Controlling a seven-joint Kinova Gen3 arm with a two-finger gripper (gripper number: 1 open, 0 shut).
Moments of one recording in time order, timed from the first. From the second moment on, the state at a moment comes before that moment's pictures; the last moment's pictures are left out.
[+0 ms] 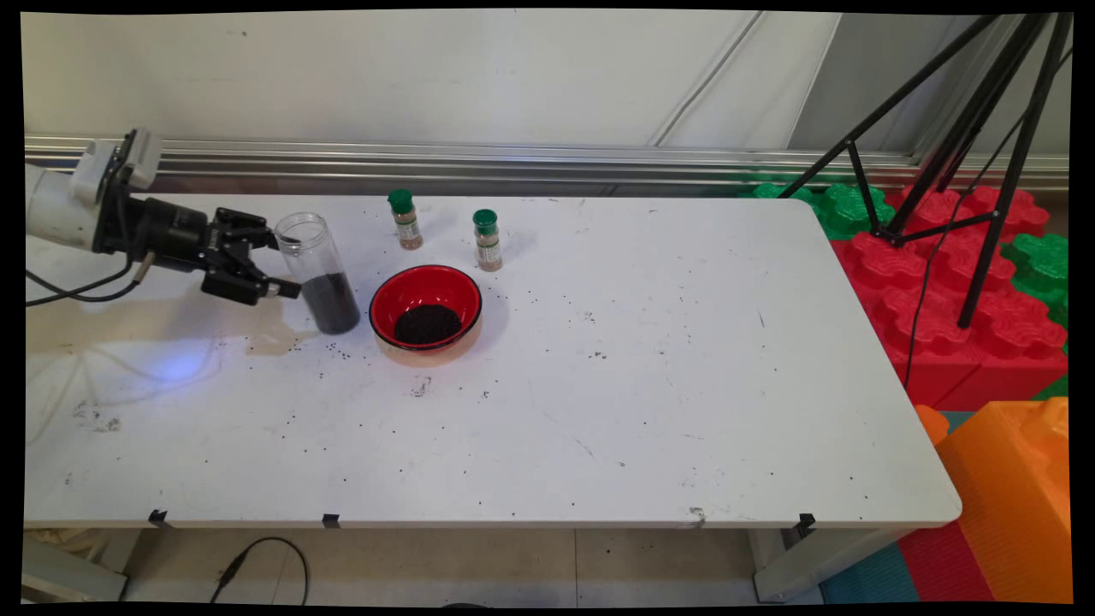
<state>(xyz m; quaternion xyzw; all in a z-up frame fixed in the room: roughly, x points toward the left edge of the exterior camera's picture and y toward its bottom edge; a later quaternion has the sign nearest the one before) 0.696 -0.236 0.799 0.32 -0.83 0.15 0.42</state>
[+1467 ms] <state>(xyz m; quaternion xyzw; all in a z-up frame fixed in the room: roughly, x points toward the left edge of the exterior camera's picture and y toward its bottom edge) 0.668 -0.268 0.783 0.32 -0.82 0.16 0.46</state>
